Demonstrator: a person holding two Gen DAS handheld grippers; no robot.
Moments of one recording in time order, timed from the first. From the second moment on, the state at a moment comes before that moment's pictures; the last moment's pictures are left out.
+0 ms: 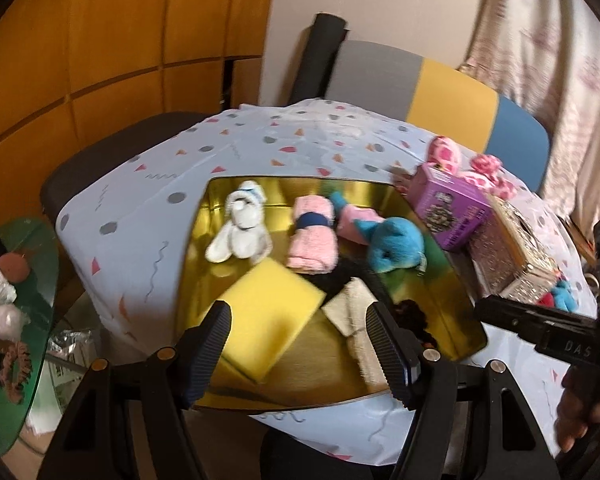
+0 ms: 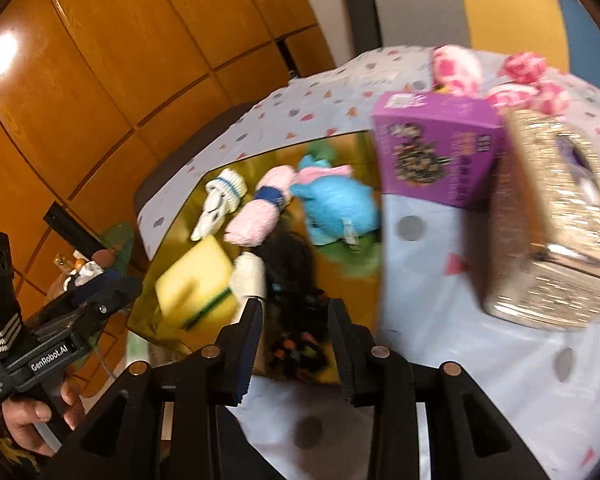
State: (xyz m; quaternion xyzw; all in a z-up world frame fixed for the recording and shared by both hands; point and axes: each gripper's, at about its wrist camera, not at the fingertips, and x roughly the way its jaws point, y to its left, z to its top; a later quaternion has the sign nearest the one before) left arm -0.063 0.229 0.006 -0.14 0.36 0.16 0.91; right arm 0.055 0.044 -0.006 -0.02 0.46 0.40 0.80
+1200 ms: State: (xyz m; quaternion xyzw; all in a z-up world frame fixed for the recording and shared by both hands) left arm 0.003 0.052 0.016 0.02 0.40 -0.06 0.92; right arm 0.101 -0.349 0.001 0.25 0.37 -0.05 0.90
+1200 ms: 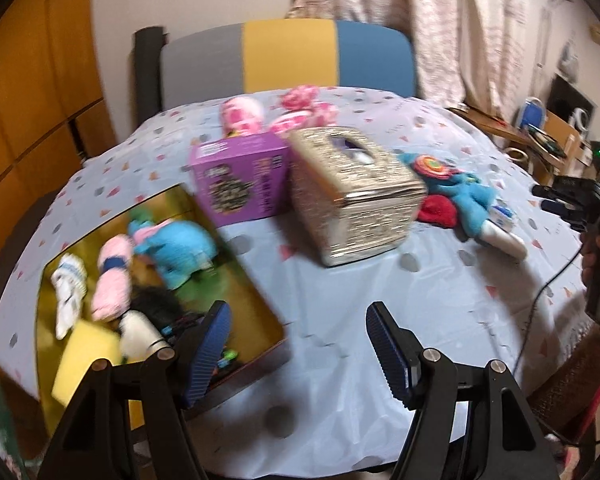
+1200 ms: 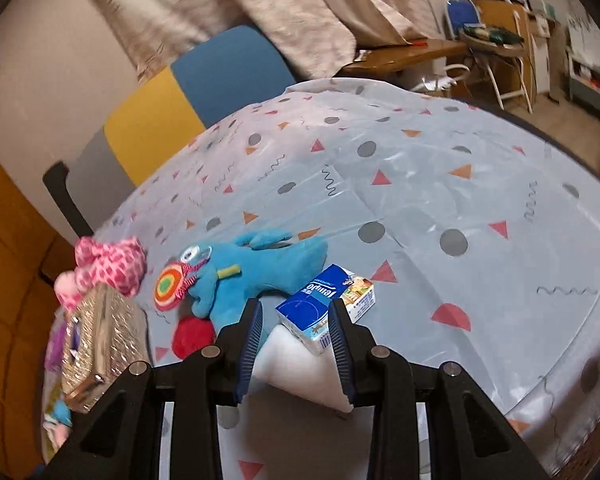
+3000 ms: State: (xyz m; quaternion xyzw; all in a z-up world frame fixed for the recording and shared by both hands) left arm 0.167 -0.172 -0.062 0.11 0.47 -0.23 0.85; right arm 0.091 -0.377 -0.010 0.39 0.34 0.00 0.86
